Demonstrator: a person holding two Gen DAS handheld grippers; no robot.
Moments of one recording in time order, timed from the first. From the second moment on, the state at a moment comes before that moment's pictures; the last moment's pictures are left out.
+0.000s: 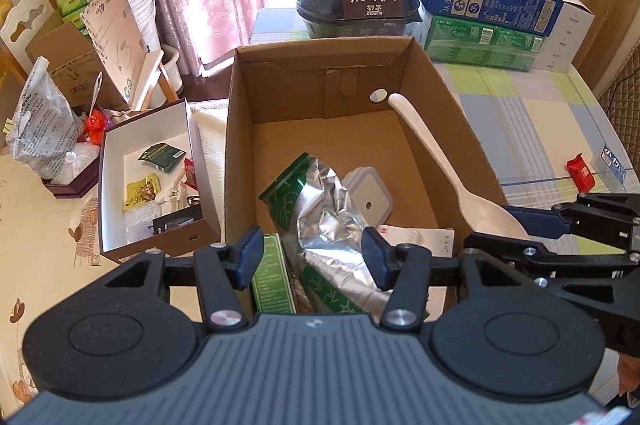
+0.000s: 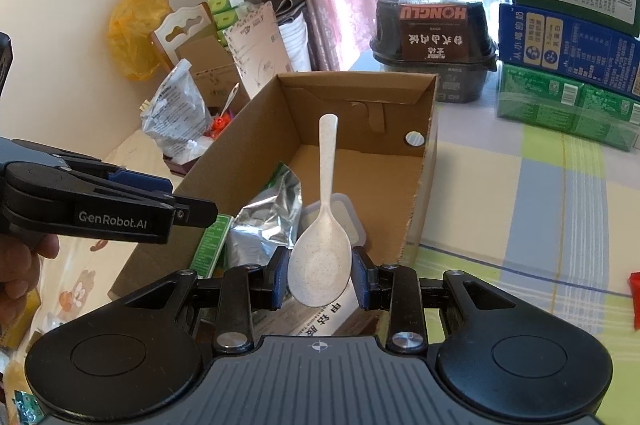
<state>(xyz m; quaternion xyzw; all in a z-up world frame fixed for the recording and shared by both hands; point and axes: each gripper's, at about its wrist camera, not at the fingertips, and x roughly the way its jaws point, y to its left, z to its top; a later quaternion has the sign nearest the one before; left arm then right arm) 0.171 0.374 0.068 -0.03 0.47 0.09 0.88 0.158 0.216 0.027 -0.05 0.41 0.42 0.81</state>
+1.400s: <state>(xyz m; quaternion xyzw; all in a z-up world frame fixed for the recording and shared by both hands) 0.111 0.289 0.102 -0.01 0.45 0.07 0.89 0.131 0.082 0.069 -0.01 0.39 0.36 0.85</state>
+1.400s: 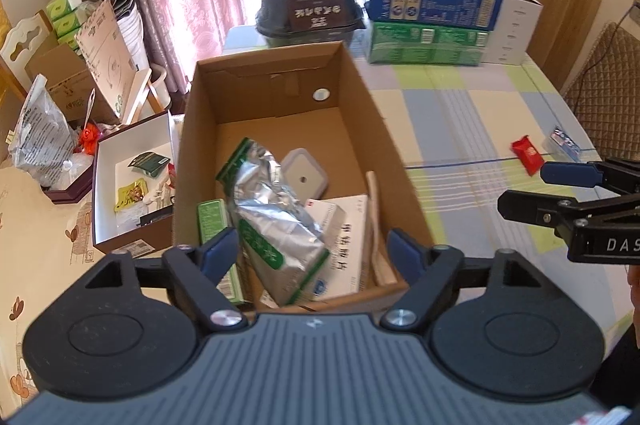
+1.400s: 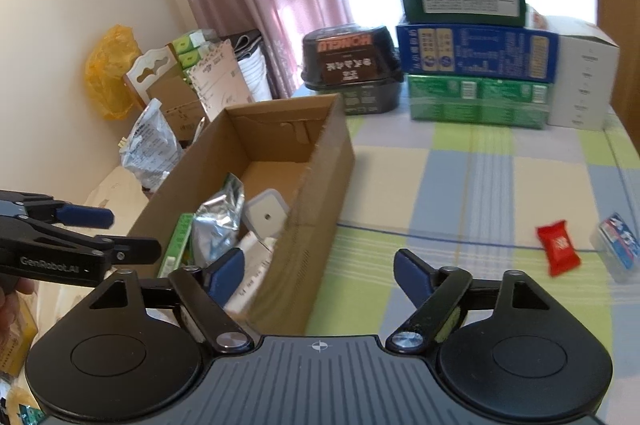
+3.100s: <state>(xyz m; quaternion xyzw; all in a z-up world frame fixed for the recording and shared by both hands) 0.182 0.044 0.060 0.01 0.46 -0.04 0.89 0.195 -0.209 0.038 -0.04 0.39 0.24 0.89</state>
